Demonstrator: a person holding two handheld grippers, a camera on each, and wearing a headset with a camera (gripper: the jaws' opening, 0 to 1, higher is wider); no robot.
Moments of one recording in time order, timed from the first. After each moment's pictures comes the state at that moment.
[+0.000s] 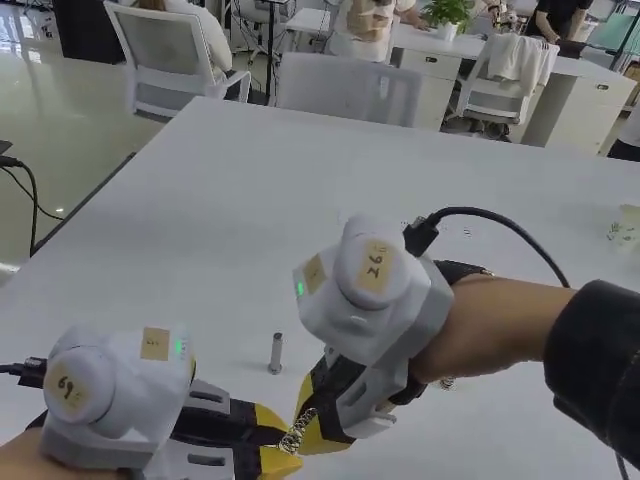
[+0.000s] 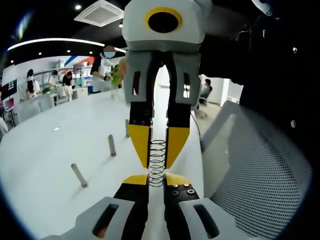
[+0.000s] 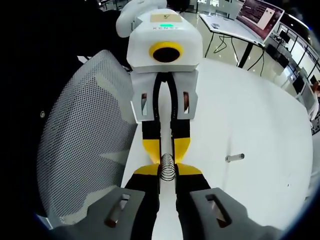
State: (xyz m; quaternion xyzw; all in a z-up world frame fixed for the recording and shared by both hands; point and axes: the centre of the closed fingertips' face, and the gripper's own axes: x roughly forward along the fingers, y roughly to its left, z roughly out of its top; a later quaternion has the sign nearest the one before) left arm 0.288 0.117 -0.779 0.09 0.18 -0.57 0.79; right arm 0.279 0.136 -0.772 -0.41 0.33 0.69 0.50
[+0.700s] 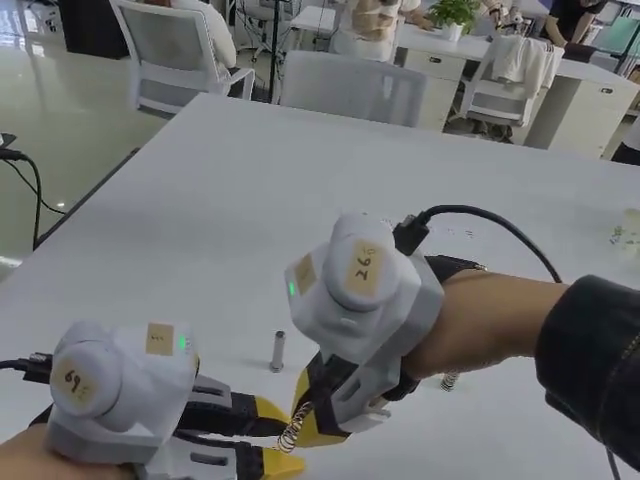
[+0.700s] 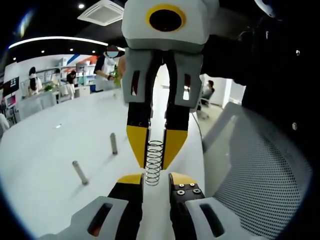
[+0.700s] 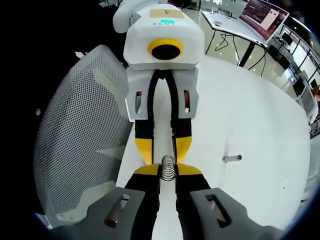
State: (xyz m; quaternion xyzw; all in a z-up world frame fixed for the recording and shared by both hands) left arm 0.291 0.118 -0.780 0.08 0.19 -0.56 0.80; right arm 0.285 0.137 -0.776 -0.44 0.33 0.68 0.49
